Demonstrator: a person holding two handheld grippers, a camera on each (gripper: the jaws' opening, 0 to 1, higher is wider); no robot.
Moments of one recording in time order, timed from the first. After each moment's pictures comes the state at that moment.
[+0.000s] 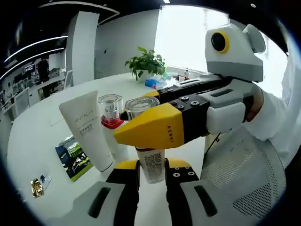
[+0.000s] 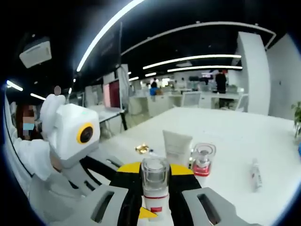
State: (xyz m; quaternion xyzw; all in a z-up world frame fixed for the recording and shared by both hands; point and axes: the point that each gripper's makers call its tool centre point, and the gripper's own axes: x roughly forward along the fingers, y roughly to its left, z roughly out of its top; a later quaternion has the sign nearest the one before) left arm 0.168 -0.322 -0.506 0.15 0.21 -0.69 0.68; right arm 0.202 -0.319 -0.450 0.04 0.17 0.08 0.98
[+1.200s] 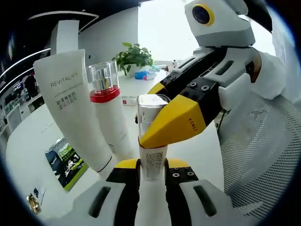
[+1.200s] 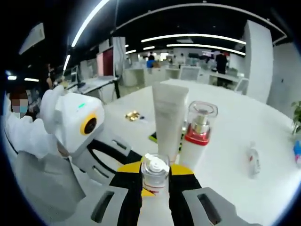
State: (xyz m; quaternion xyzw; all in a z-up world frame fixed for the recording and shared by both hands) left arm 0.184 -0.337 -0.568 0.19 0.17 -0.73 0.64; right arm 0.198 -0.332 -0.517 0.00 0.28 0.07 0.96
